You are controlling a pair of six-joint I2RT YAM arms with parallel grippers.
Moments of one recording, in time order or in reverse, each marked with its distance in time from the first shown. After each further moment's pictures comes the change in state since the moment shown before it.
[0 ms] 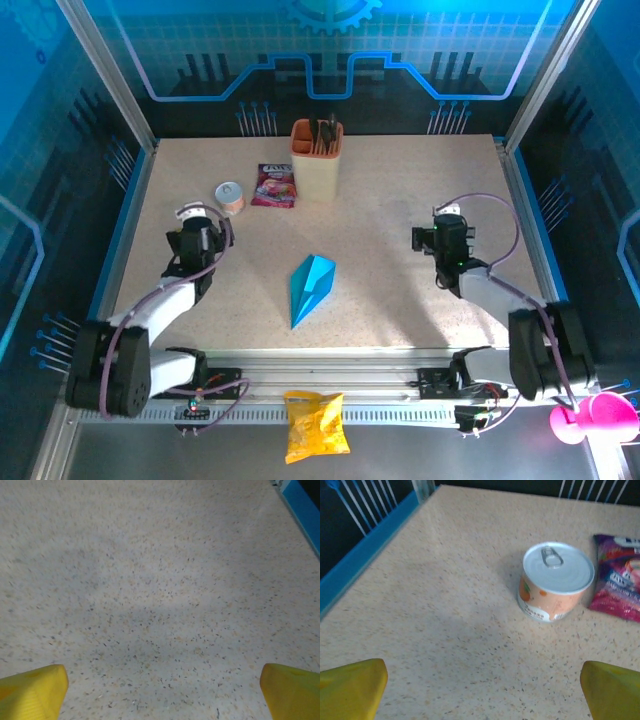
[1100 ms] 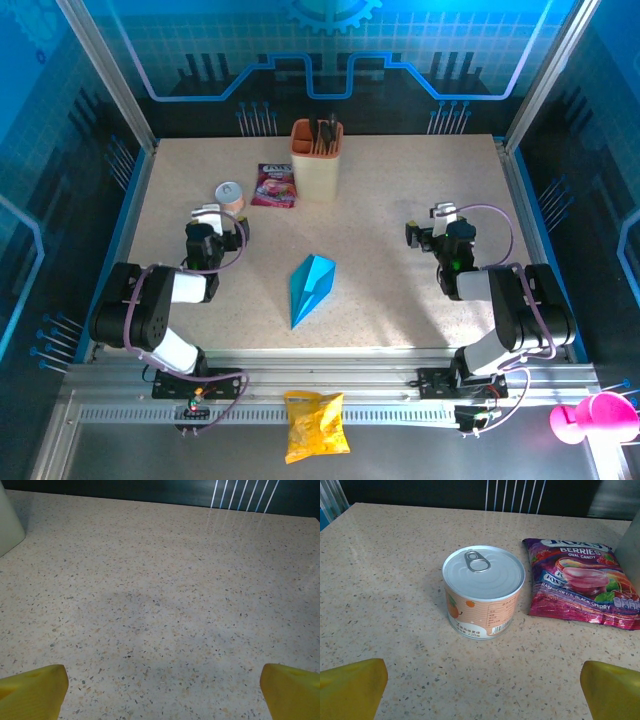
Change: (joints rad) left arm 0.041 0.317 -0.079 0.578 0.269 0.086; right arm -0.113 0.216 -0.116 0.588 -0.326 -0.114
